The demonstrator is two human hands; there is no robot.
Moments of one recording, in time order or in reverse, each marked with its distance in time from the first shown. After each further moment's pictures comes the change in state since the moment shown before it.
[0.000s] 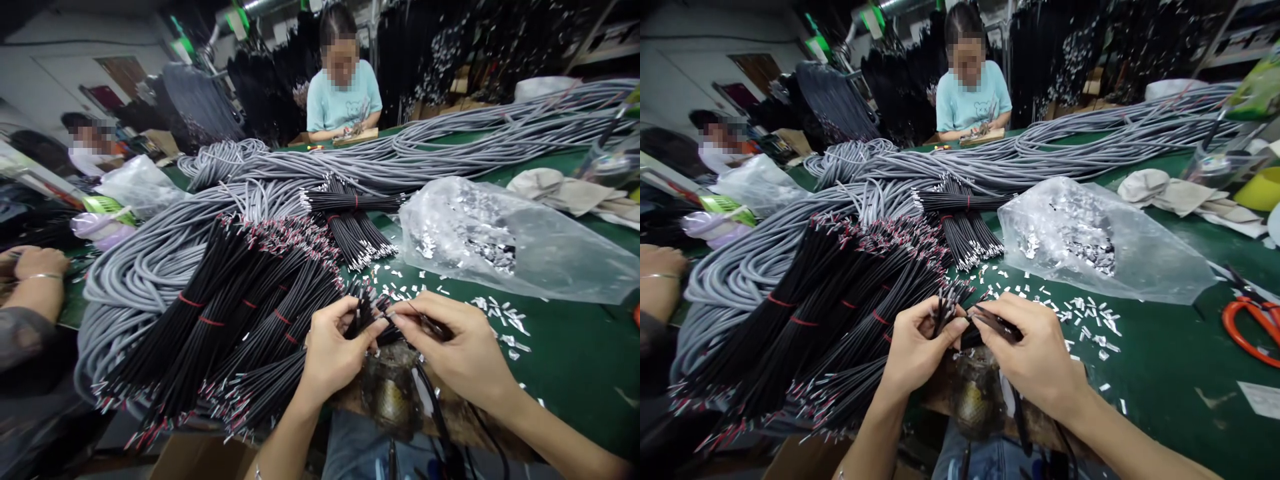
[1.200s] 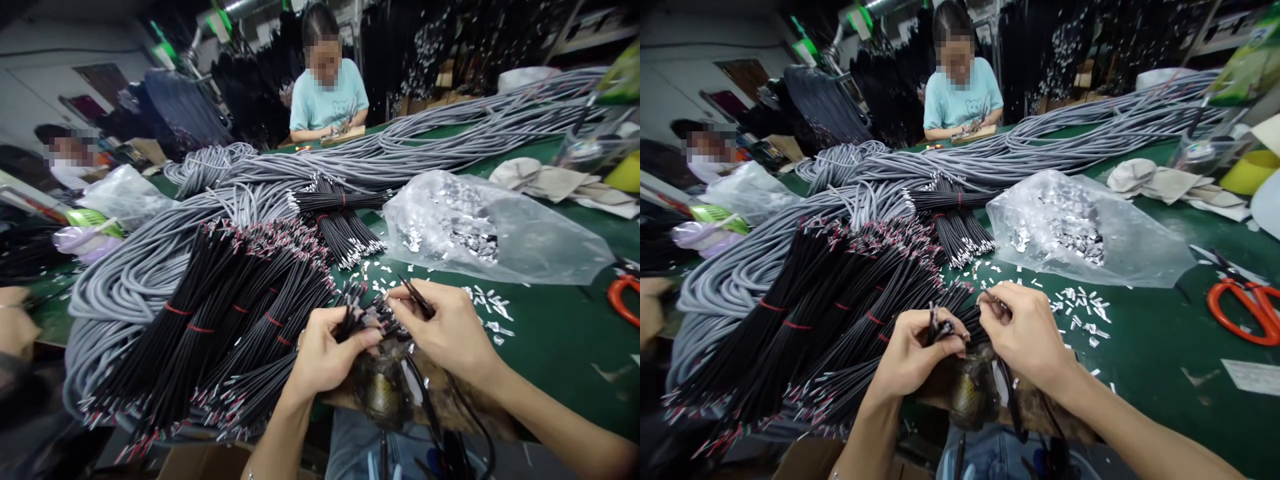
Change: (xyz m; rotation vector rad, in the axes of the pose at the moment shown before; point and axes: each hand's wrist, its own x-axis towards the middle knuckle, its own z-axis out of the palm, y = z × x) left_hand 0.000 0.005 -0.003 -0.007 -0.161 -0.015; right_hand 0.007 0.003 -0.003 -0.202 0.056 0.049
